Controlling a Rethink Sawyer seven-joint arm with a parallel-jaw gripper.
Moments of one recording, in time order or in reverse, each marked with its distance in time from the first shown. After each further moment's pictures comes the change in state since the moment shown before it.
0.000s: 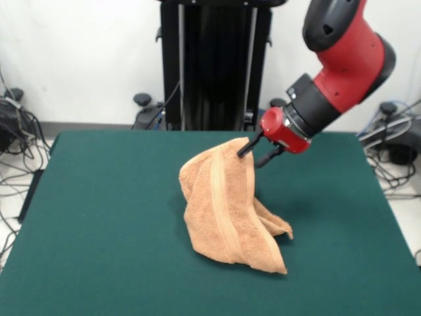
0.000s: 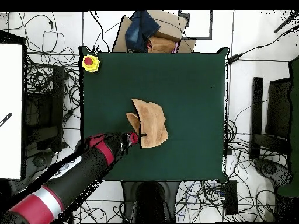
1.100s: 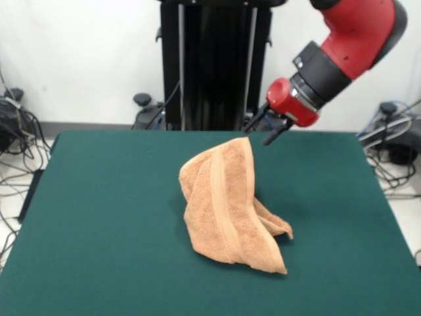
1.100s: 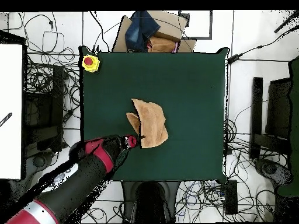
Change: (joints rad) arm -0.011 -0.169 0.029 0.091 -0.098 0.000 0.000
